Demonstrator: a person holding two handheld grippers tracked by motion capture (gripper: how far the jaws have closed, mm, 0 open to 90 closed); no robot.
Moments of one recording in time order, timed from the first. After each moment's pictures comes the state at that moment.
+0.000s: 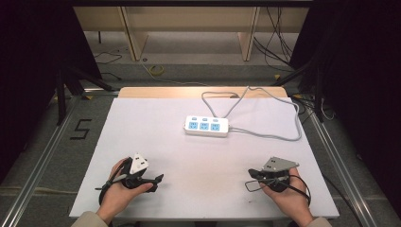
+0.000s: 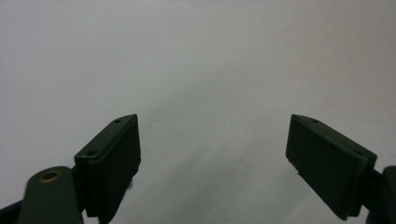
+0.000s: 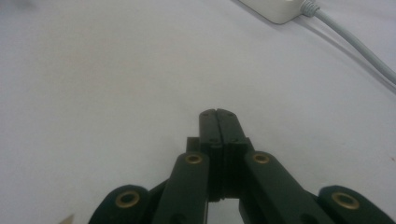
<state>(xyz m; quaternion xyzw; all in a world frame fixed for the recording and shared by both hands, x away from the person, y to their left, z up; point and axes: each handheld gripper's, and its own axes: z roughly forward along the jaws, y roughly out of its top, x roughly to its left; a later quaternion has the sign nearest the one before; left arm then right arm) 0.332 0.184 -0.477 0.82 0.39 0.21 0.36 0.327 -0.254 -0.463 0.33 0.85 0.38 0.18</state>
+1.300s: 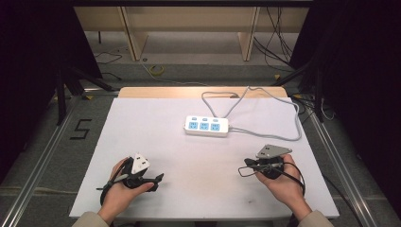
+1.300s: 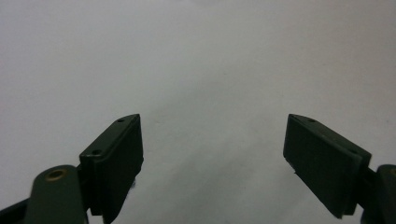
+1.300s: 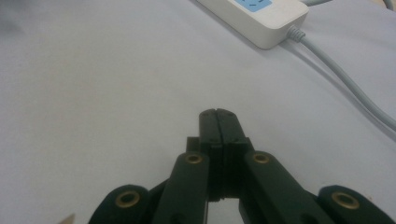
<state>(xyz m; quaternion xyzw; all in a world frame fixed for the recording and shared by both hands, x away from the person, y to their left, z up) 0.333 0.181 -0.477 0.82 0.39 0.22 0.35 0.354 -0.238 -0.443 0.34 0.85 0.36 0.18</state>
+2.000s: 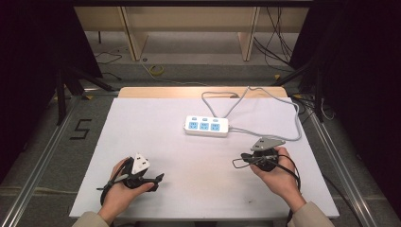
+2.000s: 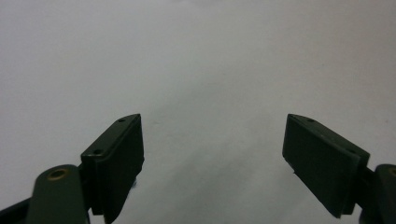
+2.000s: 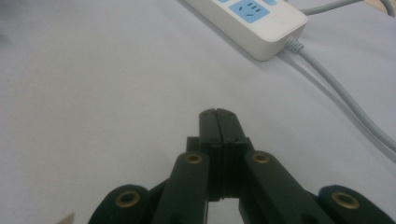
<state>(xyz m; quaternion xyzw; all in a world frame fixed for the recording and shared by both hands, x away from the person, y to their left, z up) 0.333 0.181 -0.478 0.82 0.39 0.22 0.35 0.371 -0.226 -0.434 0.34 0.86 0.35 0.18</state>
